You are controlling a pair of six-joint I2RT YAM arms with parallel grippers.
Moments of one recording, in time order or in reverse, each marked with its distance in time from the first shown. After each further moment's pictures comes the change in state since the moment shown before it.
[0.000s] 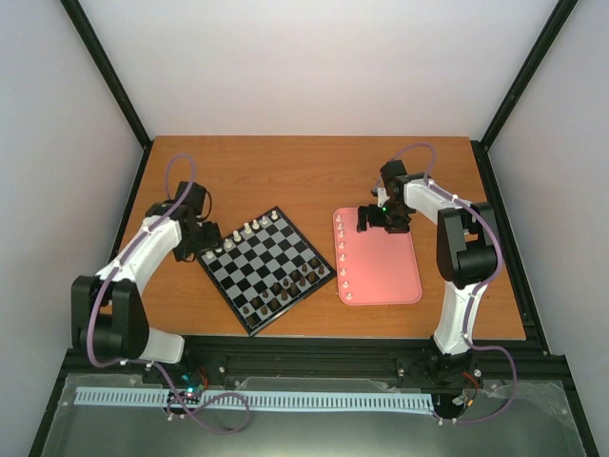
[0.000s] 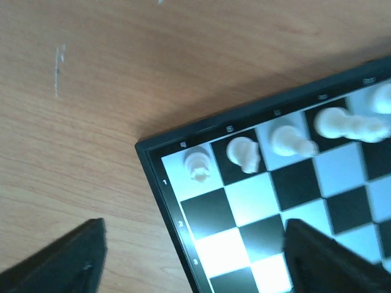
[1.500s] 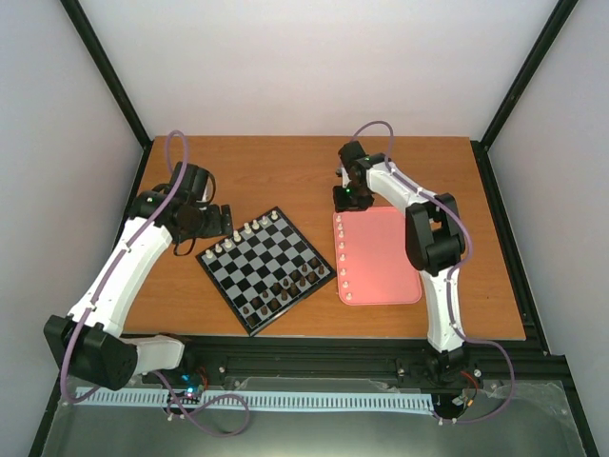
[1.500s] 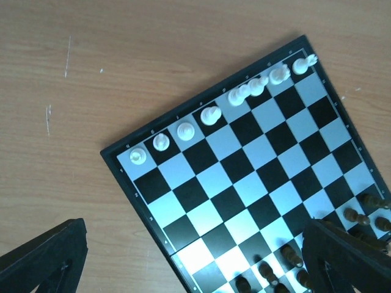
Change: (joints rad) left arm -0.163 -0.174 0.311 -0.258 0.009 0.040; right arm 0.177 0.218 0.421 -0.104 0.098 0.069
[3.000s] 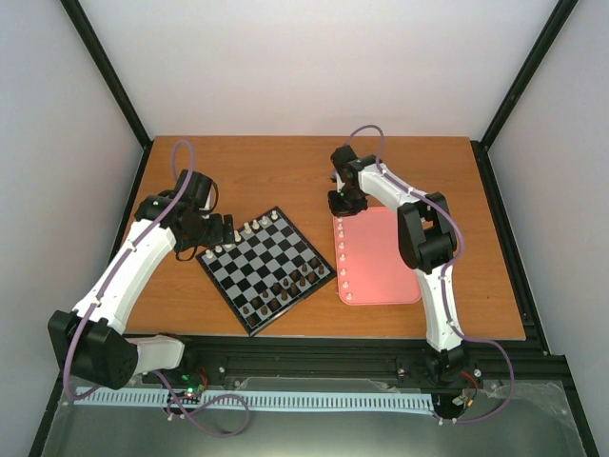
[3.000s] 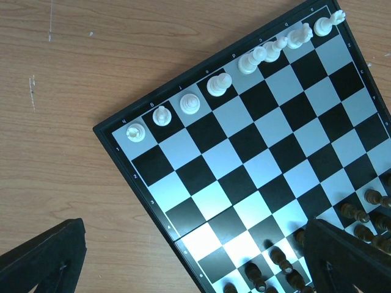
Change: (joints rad) left arm 0.011 -0.001 -0.099 0.009 0.034 0.011; right arm 0.034 0.076 0.063 -0.051 0.021 0.010
